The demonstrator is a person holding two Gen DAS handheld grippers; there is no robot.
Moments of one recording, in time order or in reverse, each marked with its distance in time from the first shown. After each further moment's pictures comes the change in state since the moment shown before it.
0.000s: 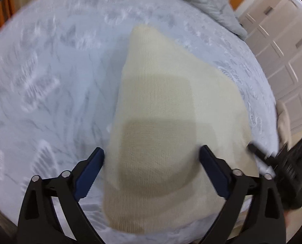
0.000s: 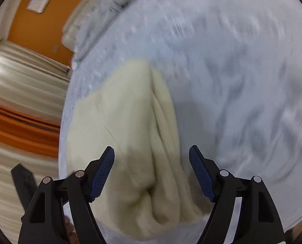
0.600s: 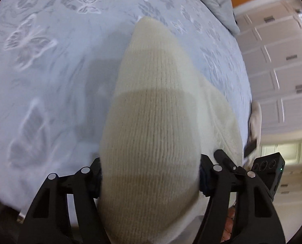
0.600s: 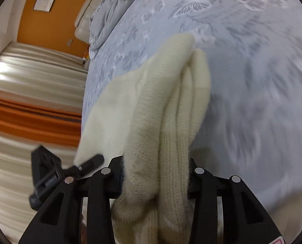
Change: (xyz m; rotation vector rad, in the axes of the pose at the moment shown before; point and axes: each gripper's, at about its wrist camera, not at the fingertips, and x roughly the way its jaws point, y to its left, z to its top) left arm -0.039 0.009 -0.026 -0.062 0.193 -0.170; right arm -0.030 0.041 -0.067 0.003 0.064 0.127
